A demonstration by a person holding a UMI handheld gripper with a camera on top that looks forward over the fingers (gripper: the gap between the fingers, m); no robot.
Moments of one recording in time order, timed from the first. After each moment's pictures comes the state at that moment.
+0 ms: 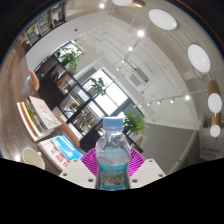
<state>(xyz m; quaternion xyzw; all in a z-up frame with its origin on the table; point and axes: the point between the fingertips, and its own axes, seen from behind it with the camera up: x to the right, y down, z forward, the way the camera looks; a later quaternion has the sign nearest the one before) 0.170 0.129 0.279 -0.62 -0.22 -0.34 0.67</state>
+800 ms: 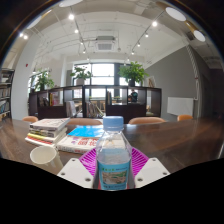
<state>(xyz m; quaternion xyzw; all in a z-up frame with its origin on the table) 0.224 0.142 0.087 -0.76 0.04 -0.04 0.65</state>
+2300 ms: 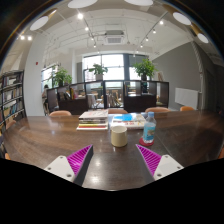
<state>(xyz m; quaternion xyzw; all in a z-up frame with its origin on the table) 0.024 -0.150 0.160 -0.80 0.01 0.02 0.60</state>
